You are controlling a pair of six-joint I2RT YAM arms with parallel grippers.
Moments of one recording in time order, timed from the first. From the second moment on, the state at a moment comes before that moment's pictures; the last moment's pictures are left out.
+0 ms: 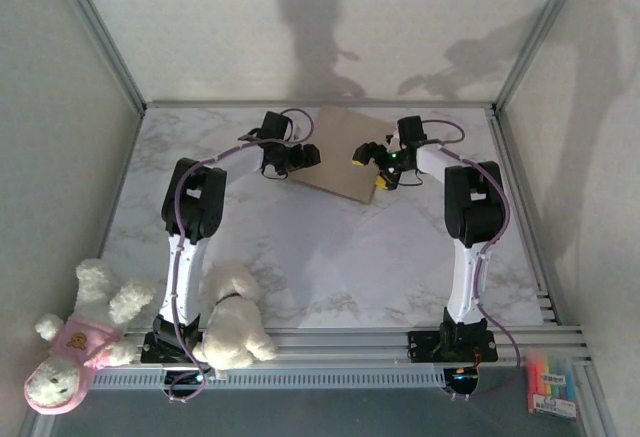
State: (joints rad) left arm -0.34 2.28 1.69 -0.35 0.38 -0.53; right arm 0.21 2.11 1.46 -0.38 -0.63 0.67
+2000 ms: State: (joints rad) left arm -0.67 1.77 1.17 0.13 -0.14 -0.15; right arm 0.30 2.04 1.77 -0.26 -0.81 0.88
